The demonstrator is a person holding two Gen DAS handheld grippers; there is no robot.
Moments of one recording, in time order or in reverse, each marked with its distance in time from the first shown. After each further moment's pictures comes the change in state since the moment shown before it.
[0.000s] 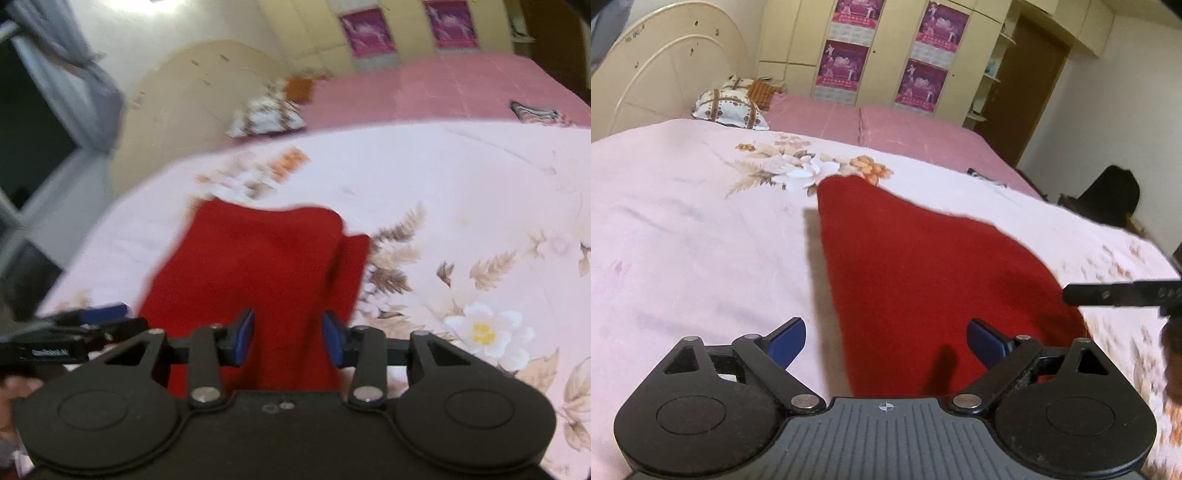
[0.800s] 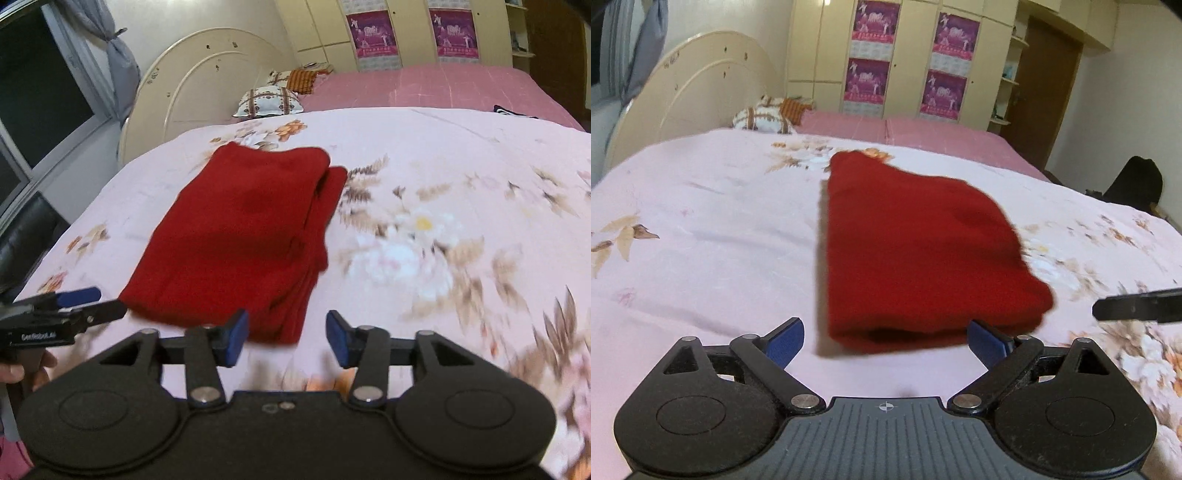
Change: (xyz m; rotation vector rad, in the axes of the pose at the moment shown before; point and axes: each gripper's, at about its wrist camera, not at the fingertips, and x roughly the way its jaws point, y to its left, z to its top) left arm -0.105 -0.073 -0.092 0.024 -0.064 0.148; right arm -0.091 0.013 -0.095 -0.080 0.032 -0.083
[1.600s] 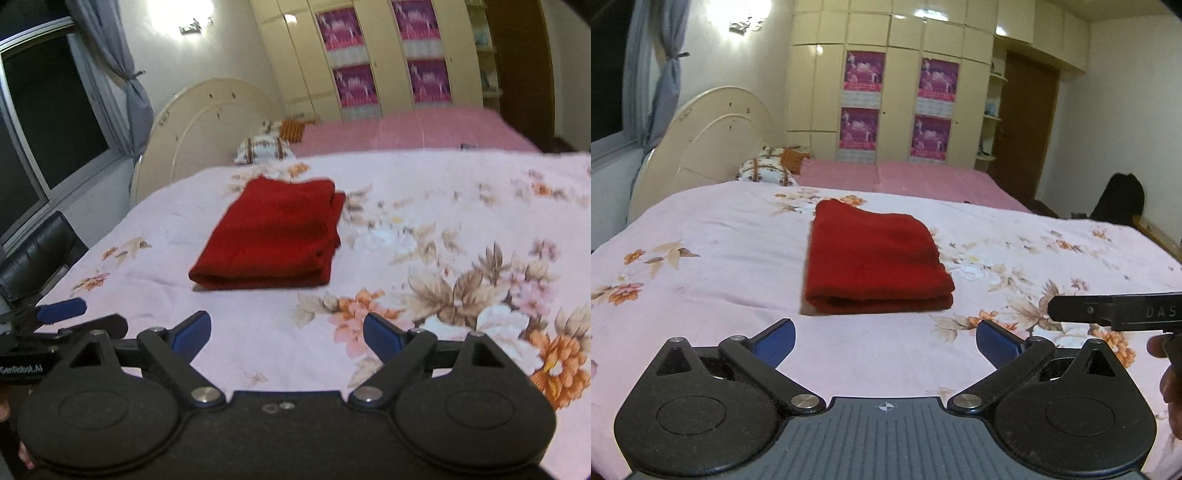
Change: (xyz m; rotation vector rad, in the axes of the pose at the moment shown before) left arm -0.174 -0.059 -0.057 0.028 -0.151 0.024; right arm -0.123 0.068 -0.086 0.002 -0.196 -0.072
